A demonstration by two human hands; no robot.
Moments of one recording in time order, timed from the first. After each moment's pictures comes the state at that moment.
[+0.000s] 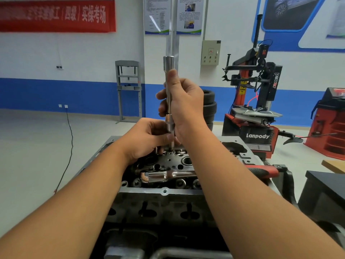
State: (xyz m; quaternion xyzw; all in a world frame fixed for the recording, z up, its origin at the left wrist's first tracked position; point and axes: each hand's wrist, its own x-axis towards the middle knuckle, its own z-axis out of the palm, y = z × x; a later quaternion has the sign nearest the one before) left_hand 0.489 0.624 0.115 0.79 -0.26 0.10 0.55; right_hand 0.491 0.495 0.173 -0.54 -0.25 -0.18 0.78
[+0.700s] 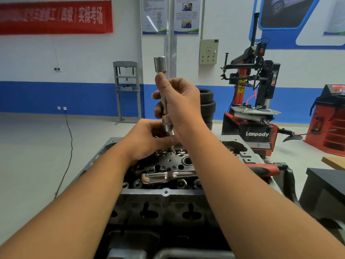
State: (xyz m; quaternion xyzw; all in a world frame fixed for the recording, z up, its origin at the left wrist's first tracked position) left_hand 0.488 0.622 0.116 0.81 -0.25 0.12 0.52; right_hand 0.484 0.492 0.173 -0.56 -0.27 -0.14 0.77
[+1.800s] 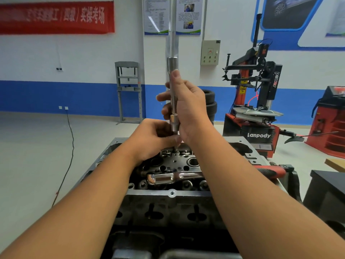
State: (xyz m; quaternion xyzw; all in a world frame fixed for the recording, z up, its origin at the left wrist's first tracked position) left_hand 0.492 0.623 0.113 0.80 -0.24 0.12 0.54; right_hand 0.489 0.493 0.174 -0.56 -0.24 -0.12 0.78
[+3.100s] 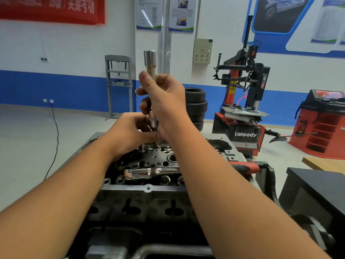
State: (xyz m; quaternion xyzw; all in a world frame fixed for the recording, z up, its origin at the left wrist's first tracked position) left_hand 0.489 0.621 0.116 0.81 -0.21 0.16 0.53; right_hand 0.481 0.493 0.173 -0.57 -0.26 -0.11 0.77
